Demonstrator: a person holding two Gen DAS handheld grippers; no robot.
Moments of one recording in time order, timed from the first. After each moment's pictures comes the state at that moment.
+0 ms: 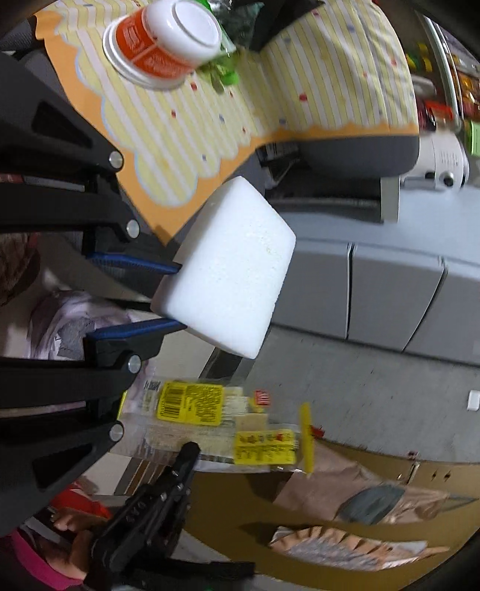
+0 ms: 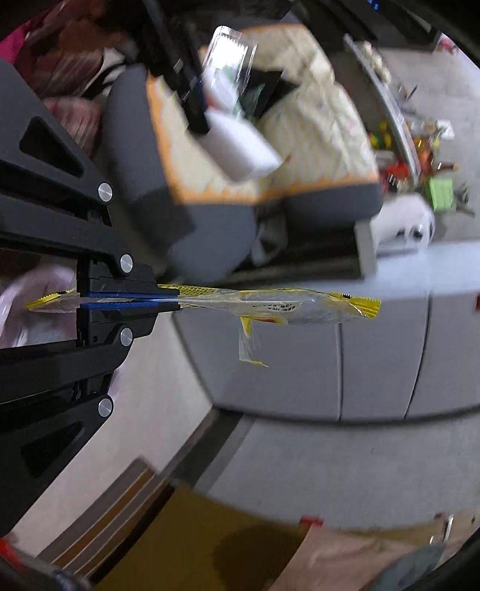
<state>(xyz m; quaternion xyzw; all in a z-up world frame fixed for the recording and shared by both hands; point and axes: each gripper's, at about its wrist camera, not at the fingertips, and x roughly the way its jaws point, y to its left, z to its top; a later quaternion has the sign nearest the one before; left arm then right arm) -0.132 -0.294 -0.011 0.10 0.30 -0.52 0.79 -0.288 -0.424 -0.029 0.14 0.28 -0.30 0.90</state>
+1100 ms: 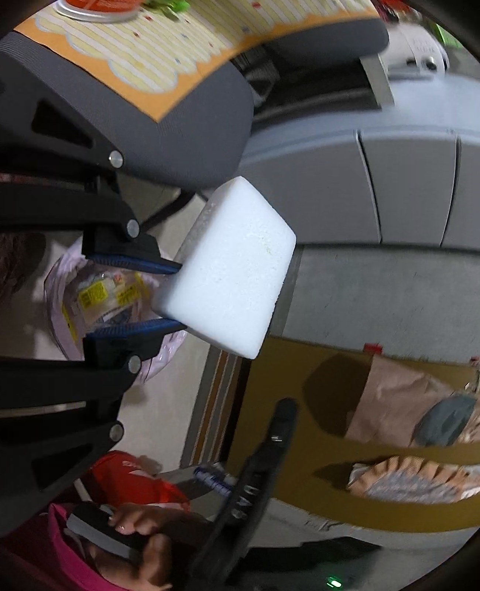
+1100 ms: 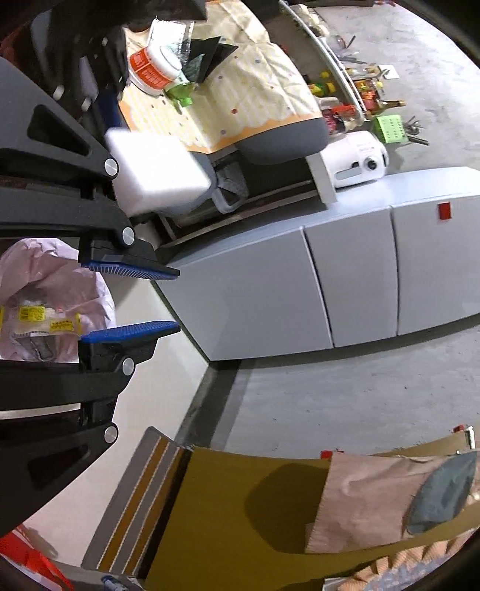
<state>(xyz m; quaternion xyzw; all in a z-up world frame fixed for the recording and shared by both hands) -0.213 -0.364 -0.034 0.21 0.29 -0.62 0.69 -0.362 -0.473 -0.012 0.19 0.20 -0.37 0.89</state>
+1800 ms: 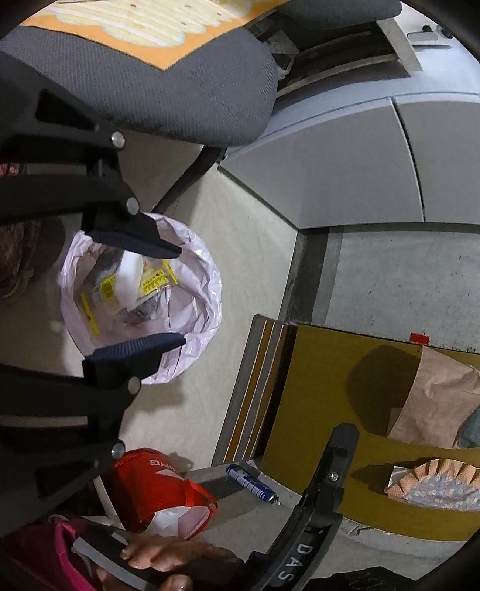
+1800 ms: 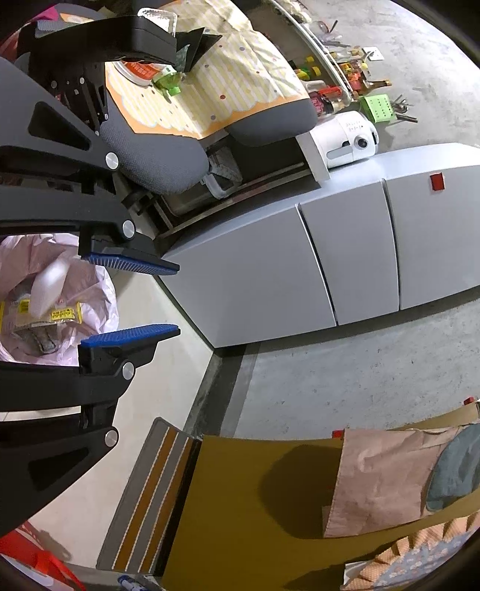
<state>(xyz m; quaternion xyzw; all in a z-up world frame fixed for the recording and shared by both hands) -0.219 -0.399 -0.068 0.25 0.34 -0.61 0.67 -0.378 -0.489 -0.019 0.22 0.19 -0.38 0.88</state>
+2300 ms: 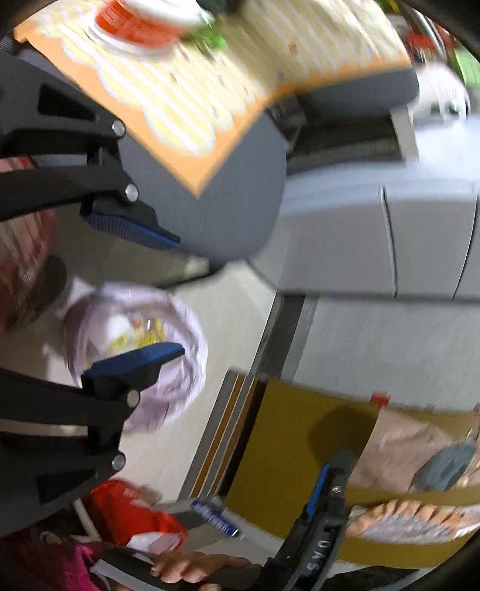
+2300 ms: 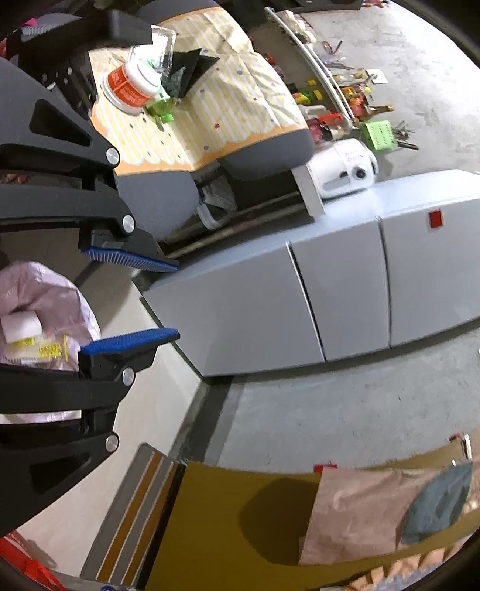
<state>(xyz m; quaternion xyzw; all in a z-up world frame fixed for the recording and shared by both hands) -0.157 -0.312 -0.039 0.21 0.31 -0.53 0.76 -0.317 -0.463 0.013 0.21 0.20 -0.33 0.90</state>
